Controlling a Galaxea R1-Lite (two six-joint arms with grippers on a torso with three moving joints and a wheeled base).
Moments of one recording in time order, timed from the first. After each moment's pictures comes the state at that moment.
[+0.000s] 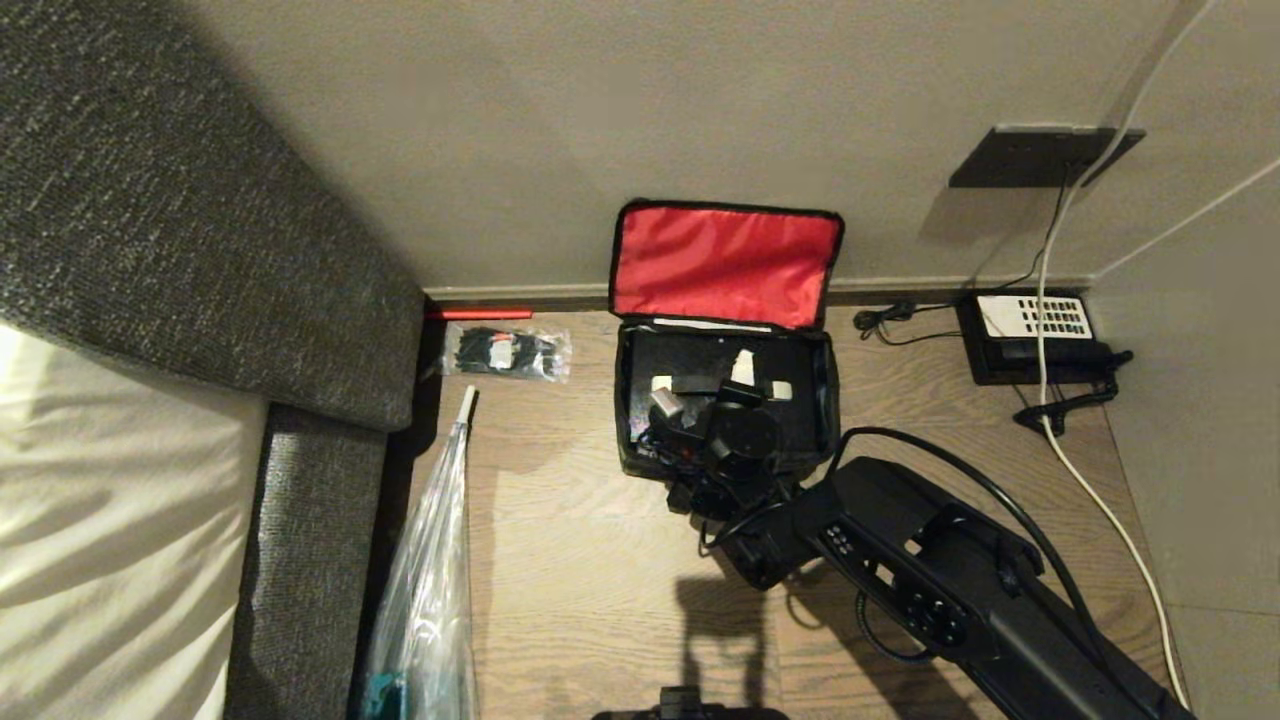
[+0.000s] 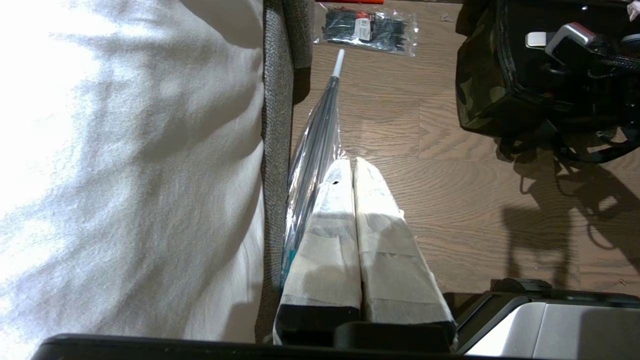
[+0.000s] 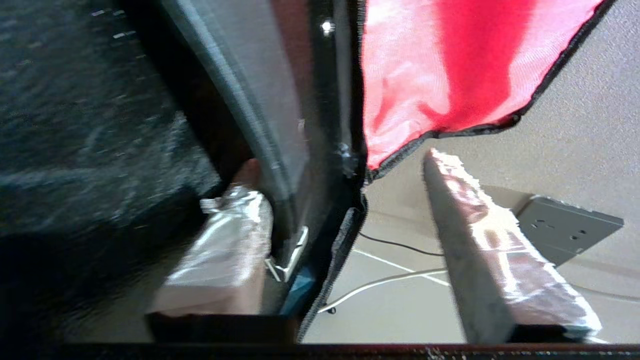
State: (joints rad) left arm 0.01 0.00 0.00 0.00 0.01 -0.01; right arm 0.60 2.88 -1.85 -1.38 -0.85 -1.65
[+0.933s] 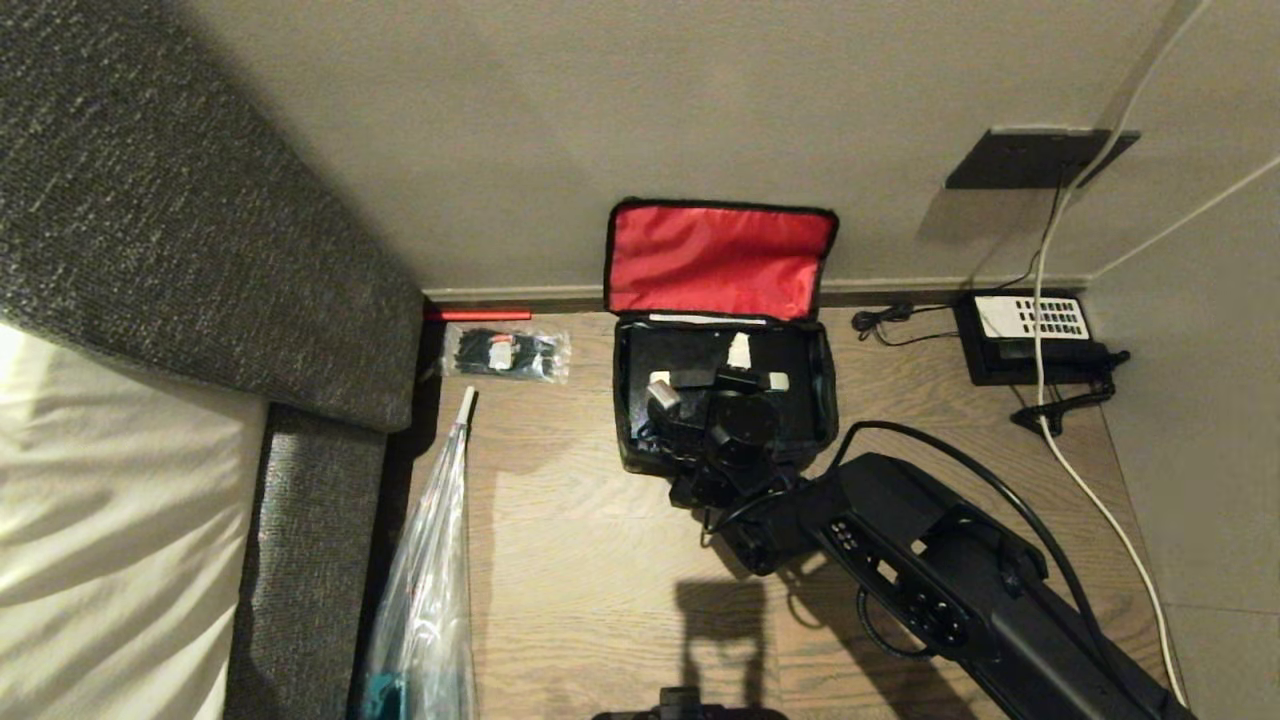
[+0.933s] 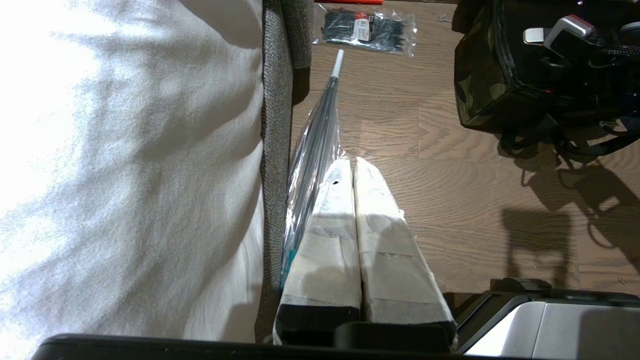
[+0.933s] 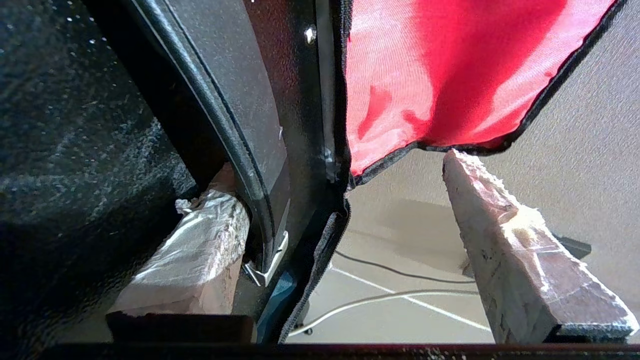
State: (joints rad) left arm 0.00 0.00 0.00 0.00 0.01 -0.01; right arm 0.58 2.90 -1.91 -1.30 -0.78 -1.69
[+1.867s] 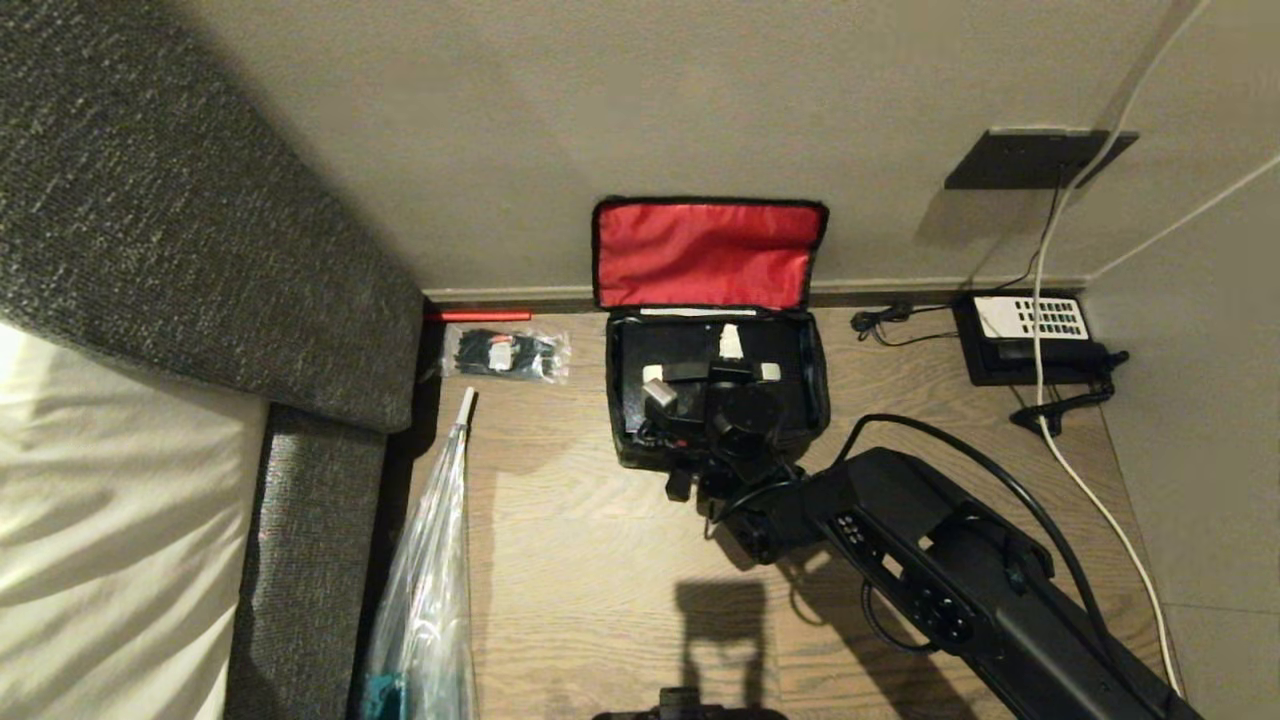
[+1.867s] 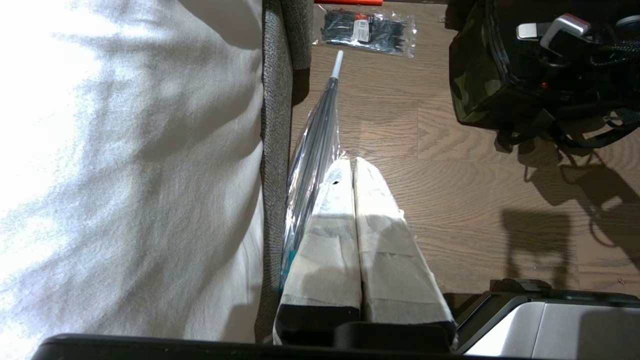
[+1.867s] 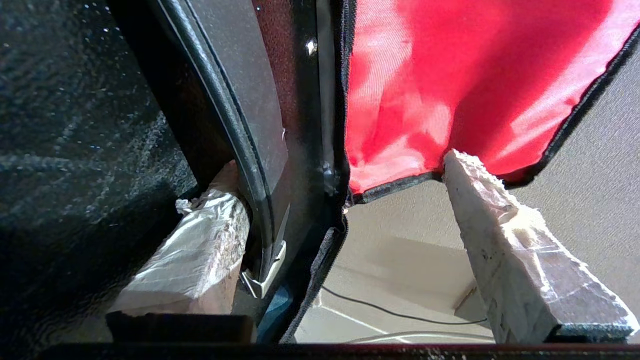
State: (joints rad) left arm 0.01 0.00 0.00 0.00 0.01 -0.01; right arm 0.57 2.91 -1.95 -1.24 -0.66 -1.70
